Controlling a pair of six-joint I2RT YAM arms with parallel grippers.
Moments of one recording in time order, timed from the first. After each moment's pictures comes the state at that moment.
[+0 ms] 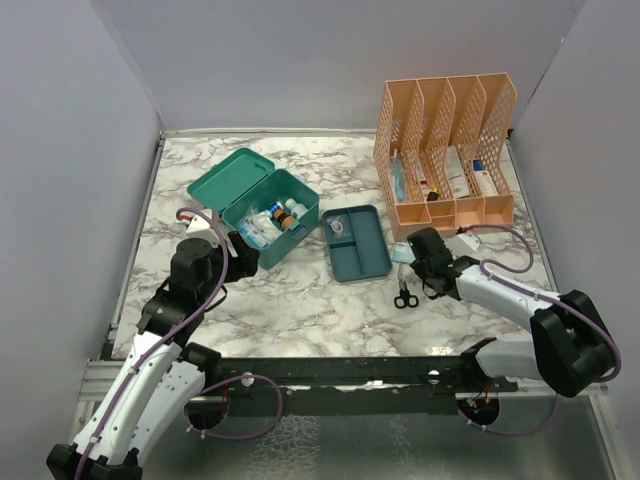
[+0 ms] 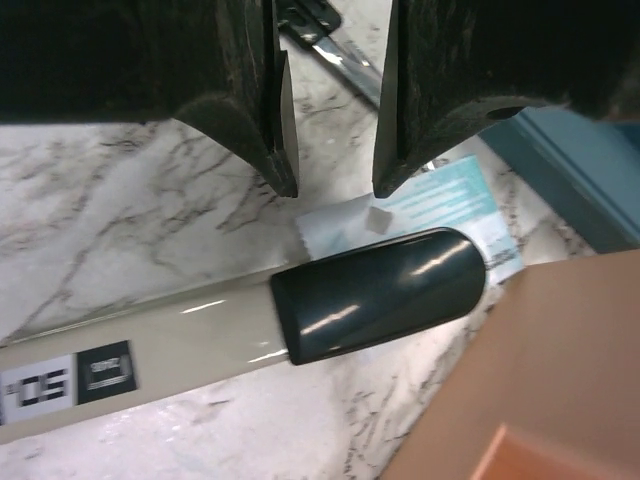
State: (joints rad) left arm -0.36 0.57 0.60 -0.48 -0.08 -0.49; right arm 0.51 1.28 0.57 -0.33 0.59 1.15
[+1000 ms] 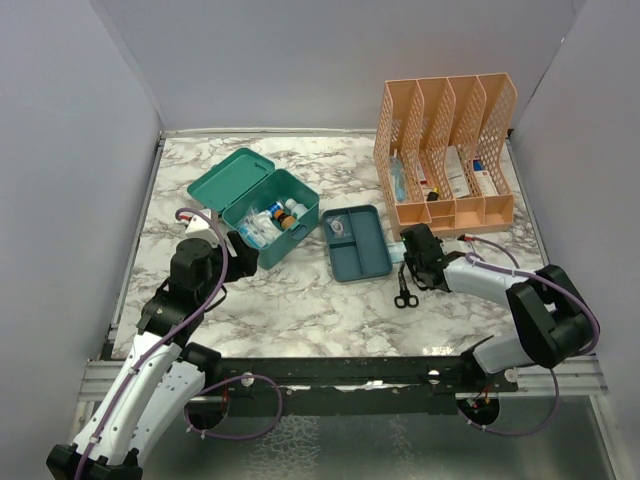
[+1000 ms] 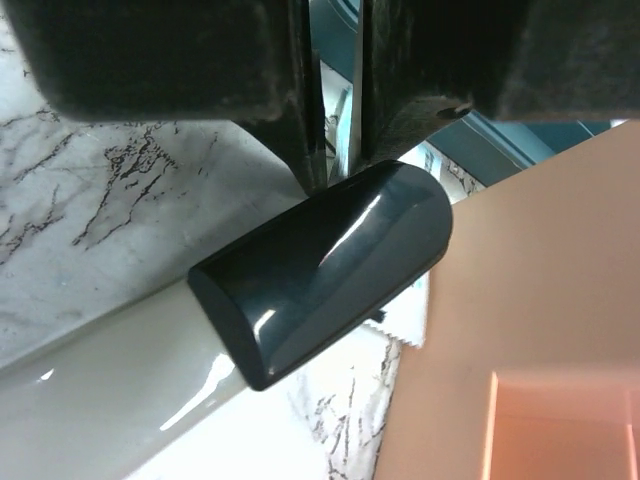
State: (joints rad) left arm -0.36 0.57 0.60 -0.48 -0.09 -0.49; right arm 0.50 1.45 0.59 -0.14 0.54 1.55
